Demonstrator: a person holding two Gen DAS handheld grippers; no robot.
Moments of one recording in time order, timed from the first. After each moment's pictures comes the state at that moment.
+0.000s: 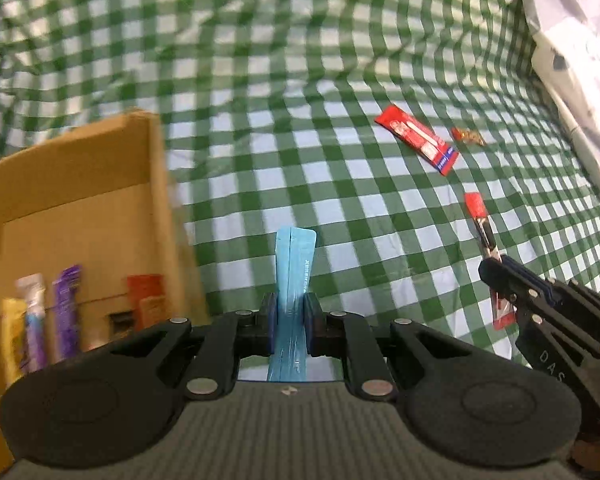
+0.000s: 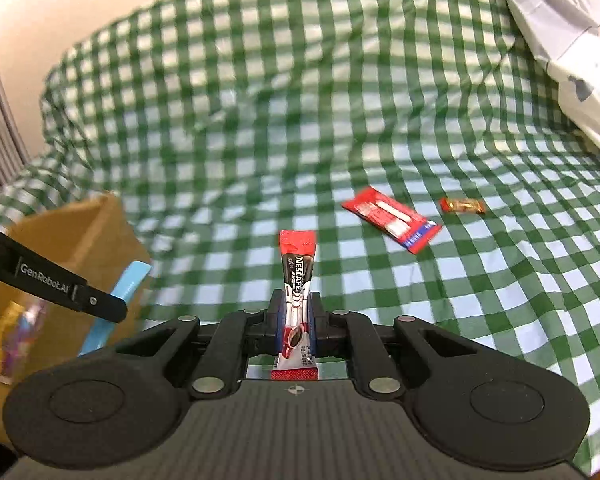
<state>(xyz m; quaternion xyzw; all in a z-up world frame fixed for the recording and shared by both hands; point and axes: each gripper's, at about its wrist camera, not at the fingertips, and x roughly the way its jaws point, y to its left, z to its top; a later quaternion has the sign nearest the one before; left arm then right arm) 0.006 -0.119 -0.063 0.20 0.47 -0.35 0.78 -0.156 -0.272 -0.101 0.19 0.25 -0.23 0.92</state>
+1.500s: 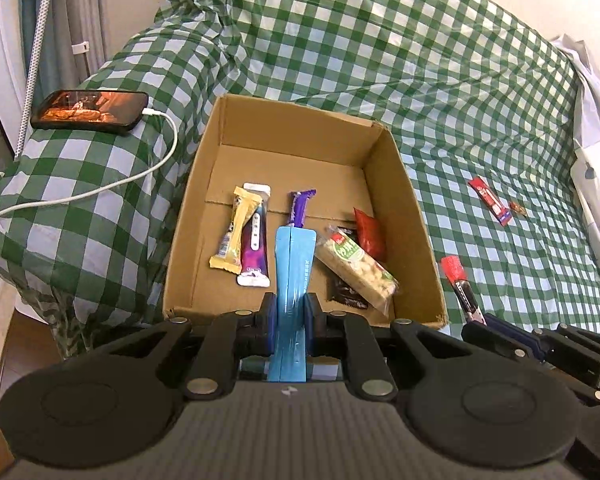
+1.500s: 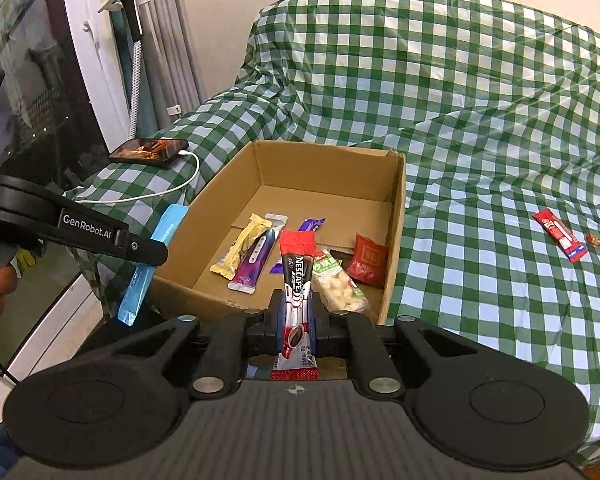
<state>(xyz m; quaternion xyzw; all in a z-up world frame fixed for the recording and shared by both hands) -0.020 0.186 0.010 0.06 0.45 -0.26 0.85 -0.152 -0.010 -0.013 0.11 0.31 -0.06 0.94</state>
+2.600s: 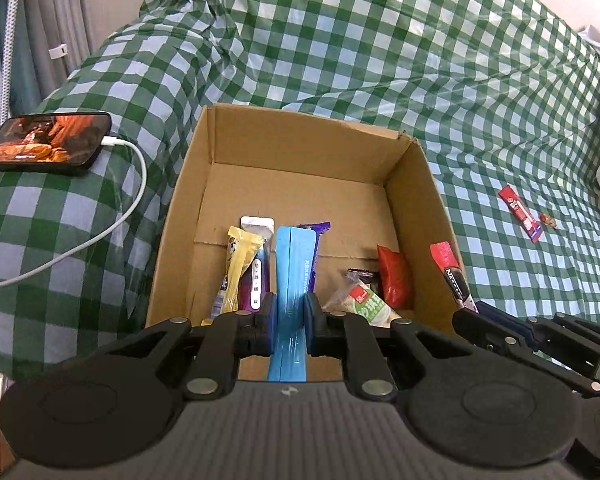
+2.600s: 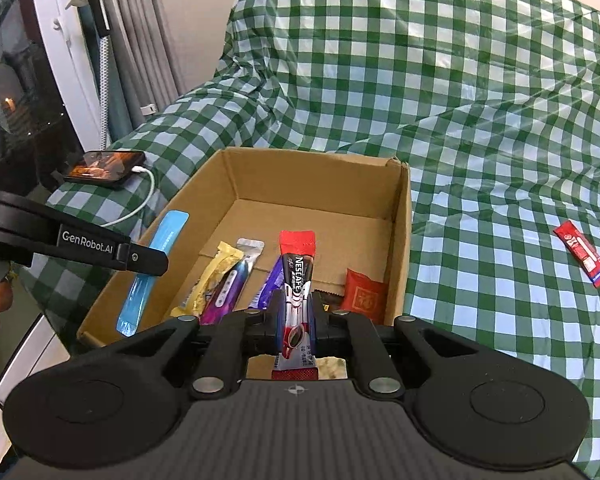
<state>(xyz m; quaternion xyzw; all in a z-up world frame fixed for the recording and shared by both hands) 0.068 0.124 -0.022 0.09 0.47 -0.25 0.84 -0.041 -0.052 -0.038 0.12 0.33 -0.07 0.93</state>
